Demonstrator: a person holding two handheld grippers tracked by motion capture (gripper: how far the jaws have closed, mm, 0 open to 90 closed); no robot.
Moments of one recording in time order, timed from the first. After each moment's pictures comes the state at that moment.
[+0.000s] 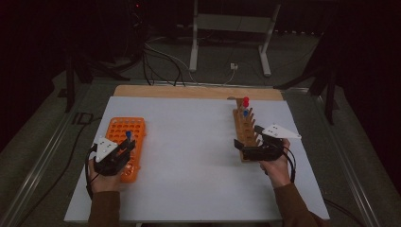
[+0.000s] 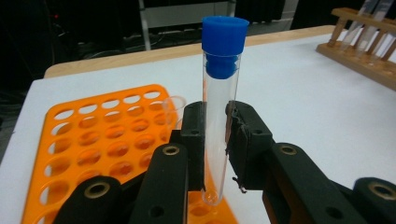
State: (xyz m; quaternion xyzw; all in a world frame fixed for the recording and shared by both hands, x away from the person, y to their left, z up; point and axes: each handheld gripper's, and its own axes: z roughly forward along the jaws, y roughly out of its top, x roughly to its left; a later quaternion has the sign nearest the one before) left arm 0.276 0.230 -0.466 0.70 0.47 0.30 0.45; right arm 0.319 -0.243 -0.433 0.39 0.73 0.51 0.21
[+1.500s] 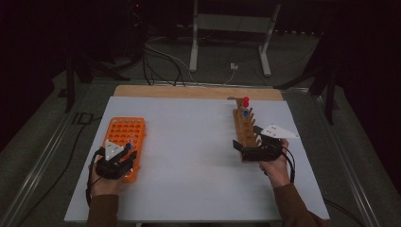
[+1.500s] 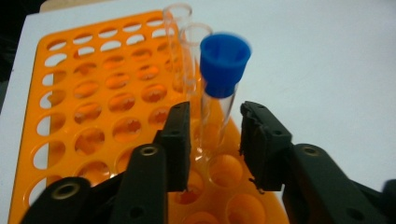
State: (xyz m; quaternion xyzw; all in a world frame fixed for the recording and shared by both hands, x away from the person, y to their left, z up) left arm 0.274 0.225 -0.478 0.74 0.50 0.27 0.36; right arm 0.320 -0.241 -0.435 0.39 0.74 0.51 0.21
